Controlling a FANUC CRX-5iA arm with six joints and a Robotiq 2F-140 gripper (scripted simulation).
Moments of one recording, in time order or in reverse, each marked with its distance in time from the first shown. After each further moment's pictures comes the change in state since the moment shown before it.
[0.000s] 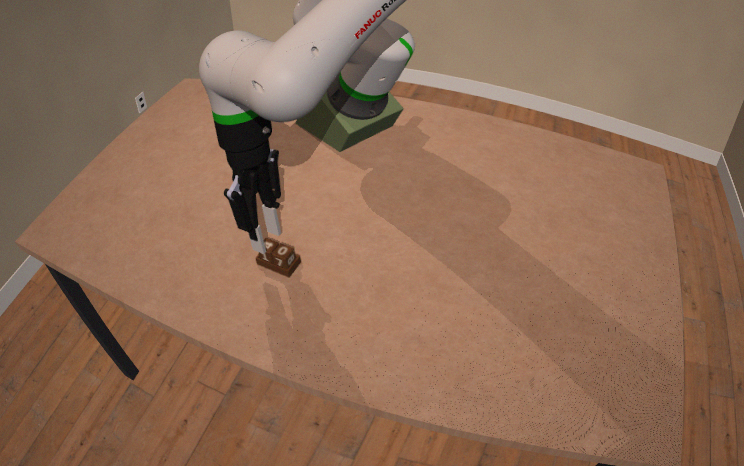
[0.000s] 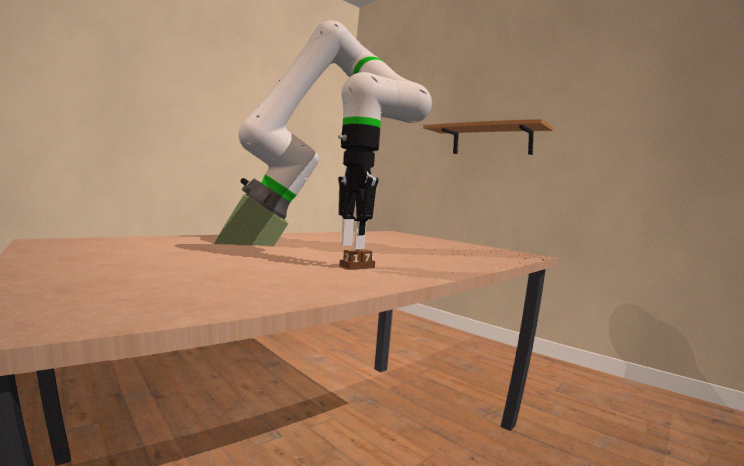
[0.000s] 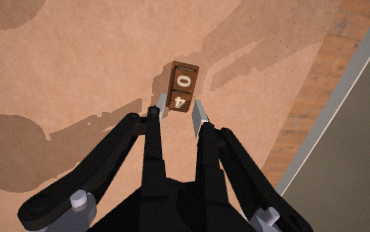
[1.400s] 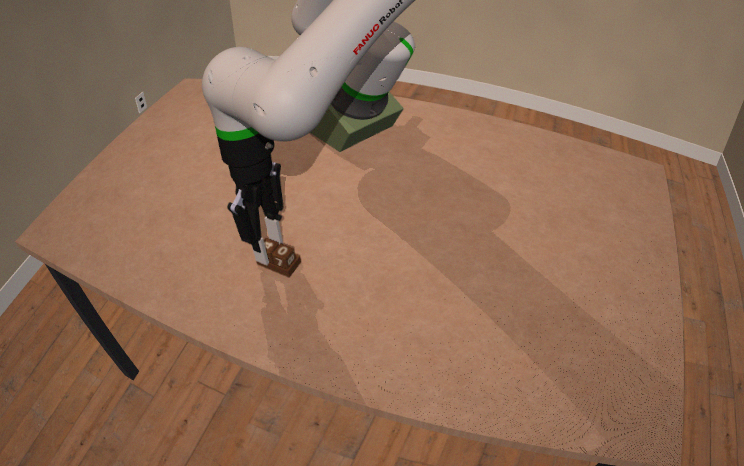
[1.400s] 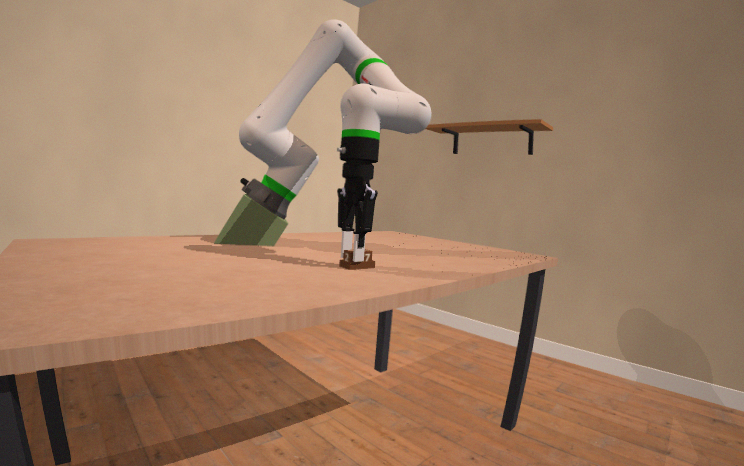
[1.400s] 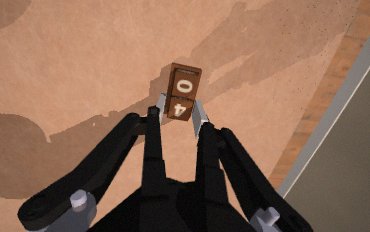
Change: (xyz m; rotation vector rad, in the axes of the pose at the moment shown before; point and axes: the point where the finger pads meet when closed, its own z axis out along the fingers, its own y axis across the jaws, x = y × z) arm 0.000 0.000 0.030 0.000 0.000 0.000
